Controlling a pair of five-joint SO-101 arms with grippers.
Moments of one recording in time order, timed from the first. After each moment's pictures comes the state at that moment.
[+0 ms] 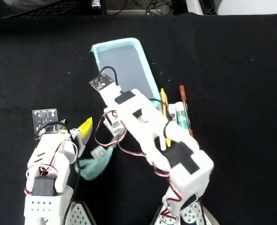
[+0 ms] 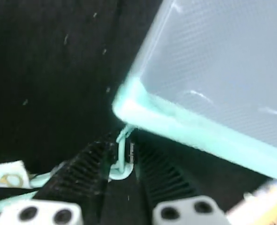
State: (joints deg) left arm -3.6 -103.8 96.4 47.3 6.0; right arm -33.0 13.3 19.3 60.7 4.2
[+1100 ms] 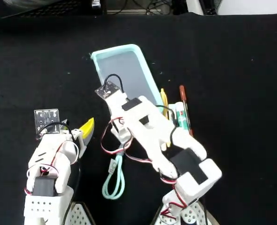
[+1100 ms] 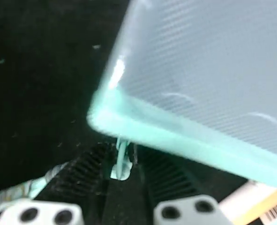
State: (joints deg) left arm -2.4 -103.8 96.4 47.3 6.0; right arm -32.9 8.2 30.2 56.9 9.0
